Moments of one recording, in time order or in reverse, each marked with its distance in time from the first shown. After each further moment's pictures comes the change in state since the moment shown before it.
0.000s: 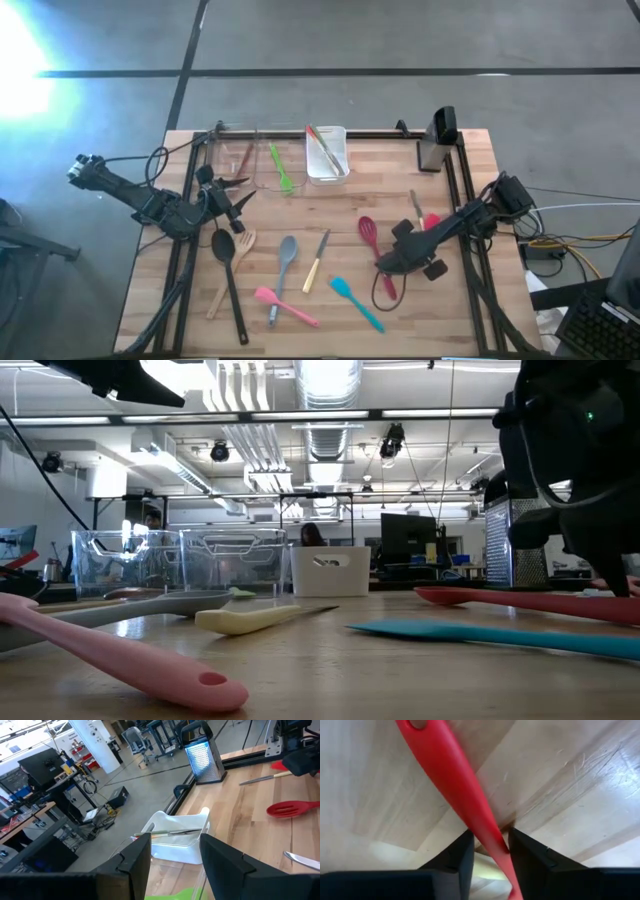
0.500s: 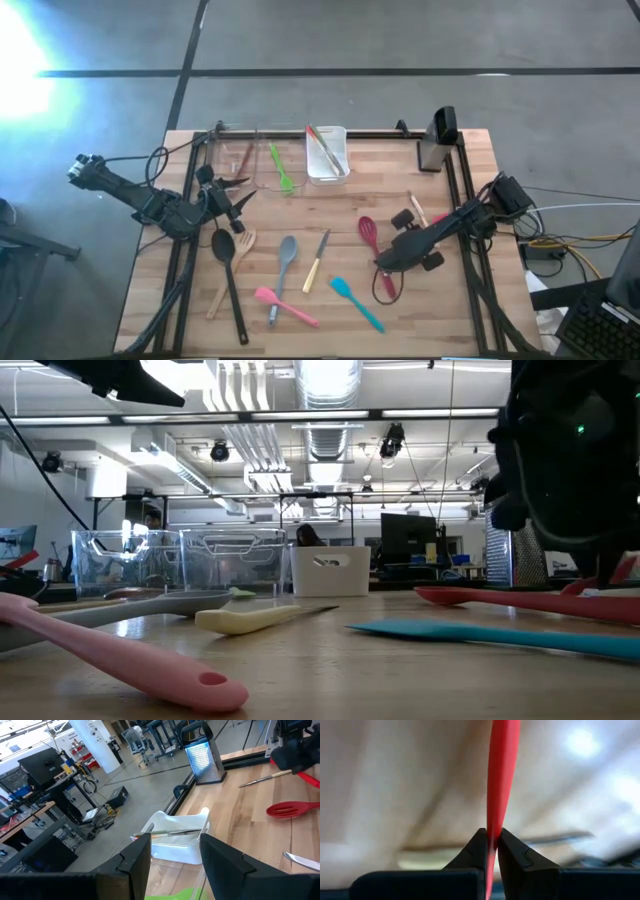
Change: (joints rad) left arm 0.000 0.000 0.000 0.000 0.000 -0.004; right arm -0.003 0.004 0.032 -0.119 0.202 0.087
